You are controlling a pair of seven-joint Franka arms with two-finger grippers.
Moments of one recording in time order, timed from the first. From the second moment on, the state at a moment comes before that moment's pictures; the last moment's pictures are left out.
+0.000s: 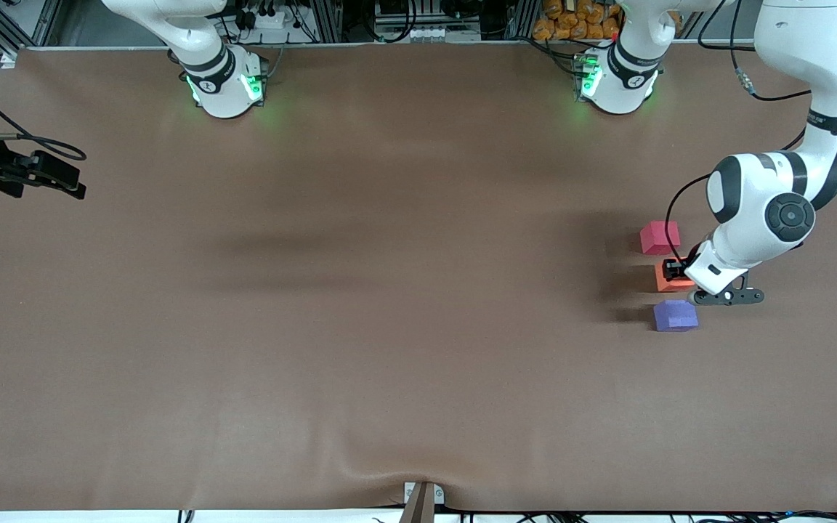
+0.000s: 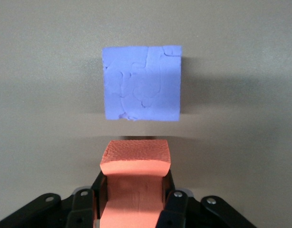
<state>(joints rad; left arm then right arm) -0.06 0.32 0.10 -2.17 0.05 2.44 -0.01 0.01 0.01 -0.02 -1.56 0.01 1.49 0.03</state>
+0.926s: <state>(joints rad) -0.06 0.36 0.08 -2.17 0.05 2.49 0.00 0.01 0.01 -0.01 -1.56 0.01 1.49 0.03</state>
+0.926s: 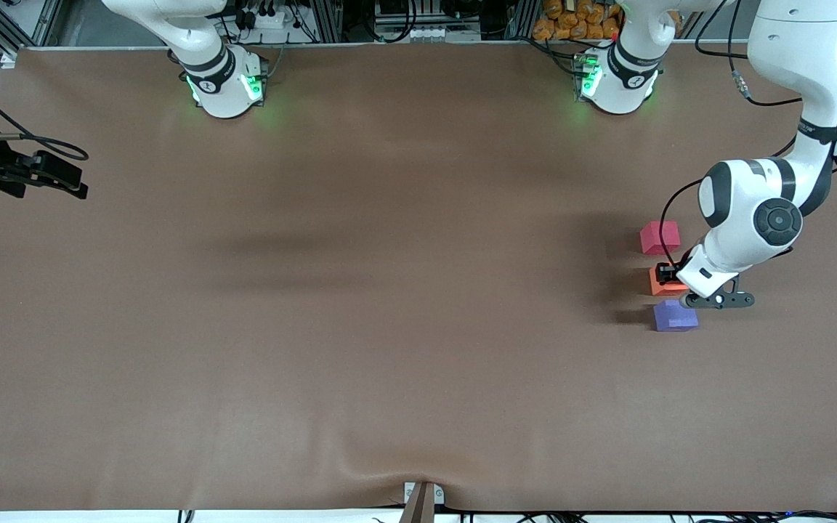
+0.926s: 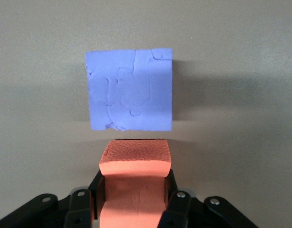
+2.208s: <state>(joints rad) -0.06 0.30 0.08 -1.82 0.05 2.20 0.01 0.01 0.11 -0.01 -1.57 0.03 1.50 0.03</state>
